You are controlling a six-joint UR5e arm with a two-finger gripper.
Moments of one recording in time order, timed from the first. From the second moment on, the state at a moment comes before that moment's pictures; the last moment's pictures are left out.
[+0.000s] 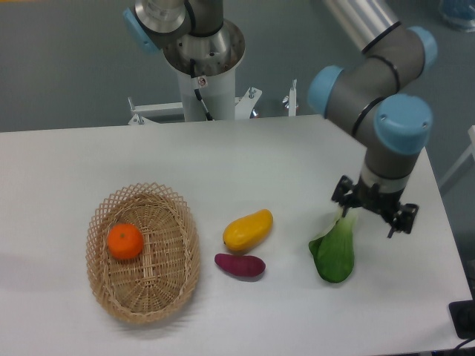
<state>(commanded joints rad) 2.59 -2.06 -1.44 -1.04 1.56 1.05</state>
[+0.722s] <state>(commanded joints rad) 2.42 -2.03 -1.44 -0.96 1.55 0.72</state>
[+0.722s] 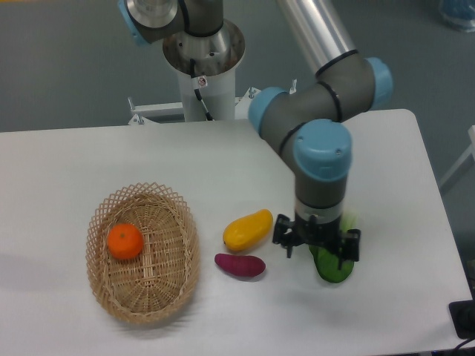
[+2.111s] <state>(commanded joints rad) 2.07 -2.01 -1.61 -0.94 1.48 0.88</state>
